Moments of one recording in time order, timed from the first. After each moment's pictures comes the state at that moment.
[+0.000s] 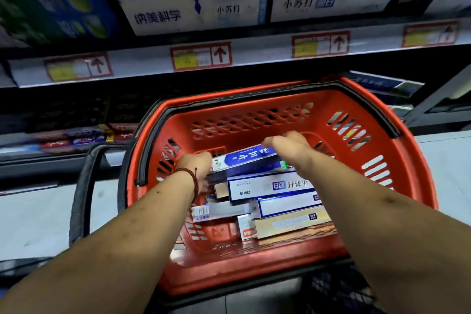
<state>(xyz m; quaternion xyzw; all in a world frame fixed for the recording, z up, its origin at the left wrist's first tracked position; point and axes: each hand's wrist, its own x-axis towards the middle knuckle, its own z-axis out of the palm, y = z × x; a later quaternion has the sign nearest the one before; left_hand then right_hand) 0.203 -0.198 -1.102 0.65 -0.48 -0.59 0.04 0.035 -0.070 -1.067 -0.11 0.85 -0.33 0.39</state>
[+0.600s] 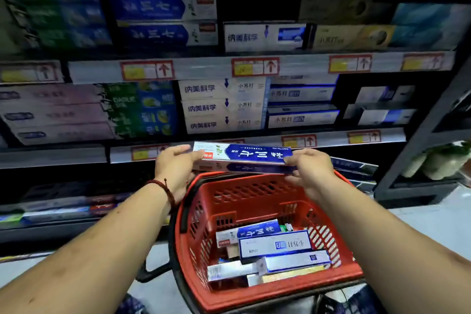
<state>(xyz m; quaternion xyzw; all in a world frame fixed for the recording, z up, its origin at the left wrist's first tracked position) 0.260 -0.227 -0.901 0.46 -0.49 -0.65 0.35 0.072 -0.048 -0.891 -0.05 0.73 -0.63 0.27</state>
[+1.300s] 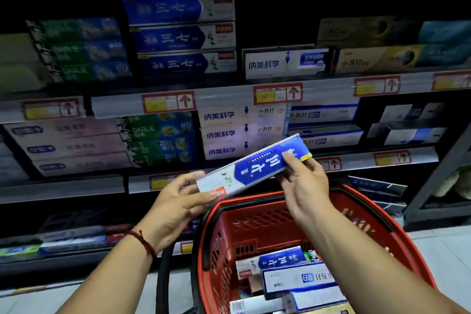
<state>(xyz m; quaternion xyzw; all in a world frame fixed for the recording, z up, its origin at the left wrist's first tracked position) 0.311 -0.250 -0.884 0.31 -0.49 -0.77 0.27 0.115 -0.116 -0.873 -0.01 0.40 -0.88 0.28</state>
